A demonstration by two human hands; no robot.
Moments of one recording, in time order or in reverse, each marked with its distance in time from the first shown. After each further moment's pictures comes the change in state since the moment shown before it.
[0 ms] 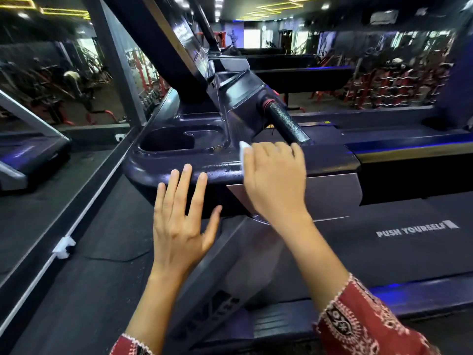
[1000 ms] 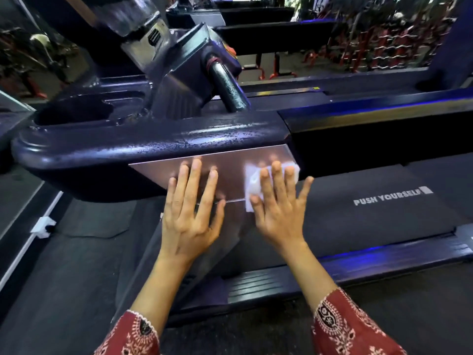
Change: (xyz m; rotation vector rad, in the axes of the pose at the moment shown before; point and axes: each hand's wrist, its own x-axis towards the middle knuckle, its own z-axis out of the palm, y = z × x) left_hand -0.014 0.118 0.055 -0.030 -0.023 0.096; right_hand -0.128 0.152 0.025 0.062 0.039 -0.155
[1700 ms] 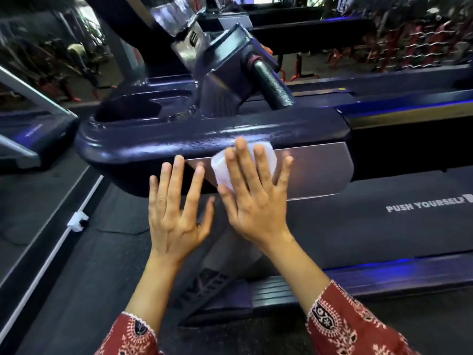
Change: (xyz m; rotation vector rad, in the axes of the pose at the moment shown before) left_hand -0.021 -0.085 -0.026 0.081 0.033 0.006; right_hand 0.054 -0.105 0.016 0.083 0.056 -0.064
